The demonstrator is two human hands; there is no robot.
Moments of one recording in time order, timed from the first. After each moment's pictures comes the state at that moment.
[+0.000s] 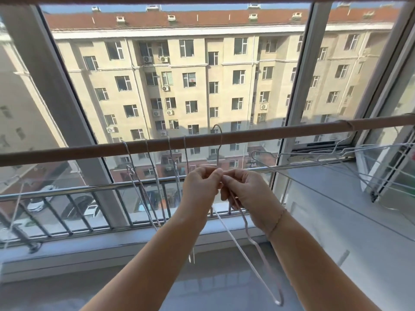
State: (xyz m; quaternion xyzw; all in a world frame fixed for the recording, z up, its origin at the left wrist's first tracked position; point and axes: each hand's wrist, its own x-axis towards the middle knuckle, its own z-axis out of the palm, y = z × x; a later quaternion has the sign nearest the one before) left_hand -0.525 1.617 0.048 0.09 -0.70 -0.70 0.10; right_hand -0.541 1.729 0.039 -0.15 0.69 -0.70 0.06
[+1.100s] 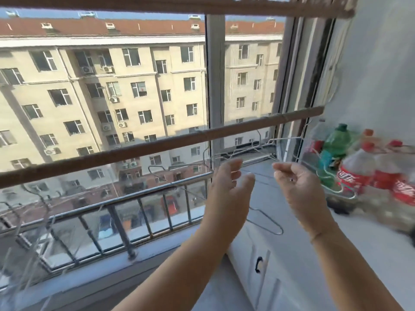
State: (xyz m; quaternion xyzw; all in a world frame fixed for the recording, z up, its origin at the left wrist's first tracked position) left_hand -0.556 1.895 0.067 -0.10 -0.77 -0.63 0.04; right_hand -0.586 2.052 0.023 0.04 0.80 -0.53 -0.29
